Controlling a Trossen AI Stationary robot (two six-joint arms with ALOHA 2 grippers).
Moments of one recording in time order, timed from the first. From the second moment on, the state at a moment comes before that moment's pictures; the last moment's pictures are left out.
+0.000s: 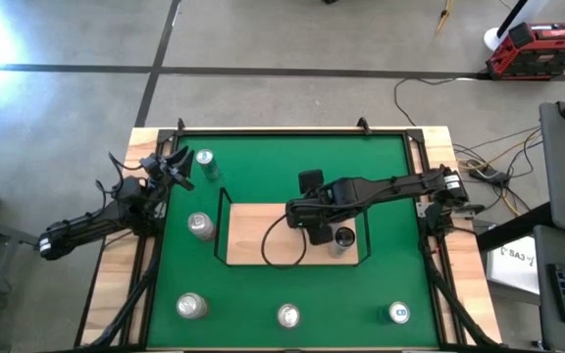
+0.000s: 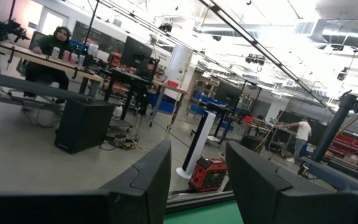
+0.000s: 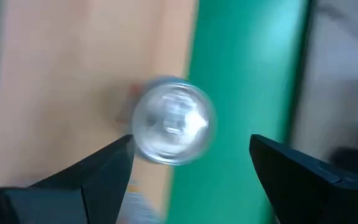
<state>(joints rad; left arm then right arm) 0.35 0.02 0.02 0.27 -0.57 -0.23 0.16 1.88 1.89 -1.25 0.39 -0.14</state>
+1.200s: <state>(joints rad) 0.35 0.02 0.02 0.27 -0.57 -0.23 0.15 1.86 1.89 -1.23 0.28 -0.07</state>
